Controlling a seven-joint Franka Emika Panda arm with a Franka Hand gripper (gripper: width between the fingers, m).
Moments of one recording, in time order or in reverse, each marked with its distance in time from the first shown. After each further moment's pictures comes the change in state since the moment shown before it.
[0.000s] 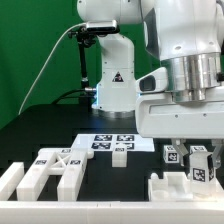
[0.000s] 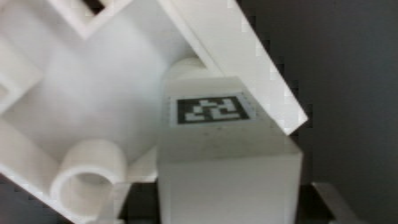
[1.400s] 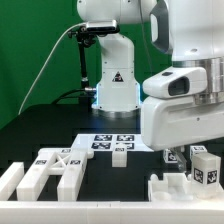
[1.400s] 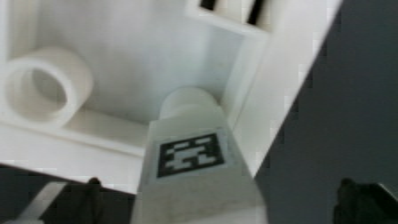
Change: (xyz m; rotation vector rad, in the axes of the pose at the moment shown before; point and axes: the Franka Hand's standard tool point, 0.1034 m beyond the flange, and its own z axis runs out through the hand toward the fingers) arm -0.014 -0.005 0.004 -0.052 -0.094 -1.094
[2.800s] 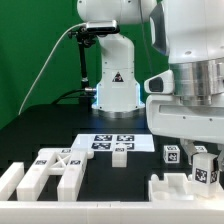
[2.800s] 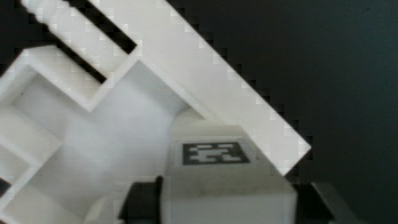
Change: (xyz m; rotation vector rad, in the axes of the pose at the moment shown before) arm 0.001 0.000 0.000 0.016 -0.002 1.018
